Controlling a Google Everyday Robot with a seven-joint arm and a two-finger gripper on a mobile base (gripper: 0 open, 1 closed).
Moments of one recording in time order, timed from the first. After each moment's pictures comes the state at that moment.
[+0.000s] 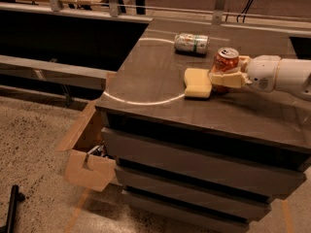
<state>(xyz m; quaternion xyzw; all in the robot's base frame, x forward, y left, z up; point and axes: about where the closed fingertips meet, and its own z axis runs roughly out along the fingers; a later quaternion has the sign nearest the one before) 0.642 -0.197 0.876 -0.40 0.68 0.26 0.55</state>
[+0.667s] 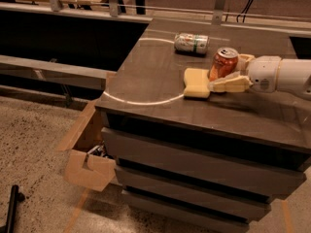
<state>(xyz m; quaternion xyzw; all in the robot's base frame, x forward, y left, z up) 0.637 -0.198 0.875 -0.41 0.68 0.26 0.55</state>
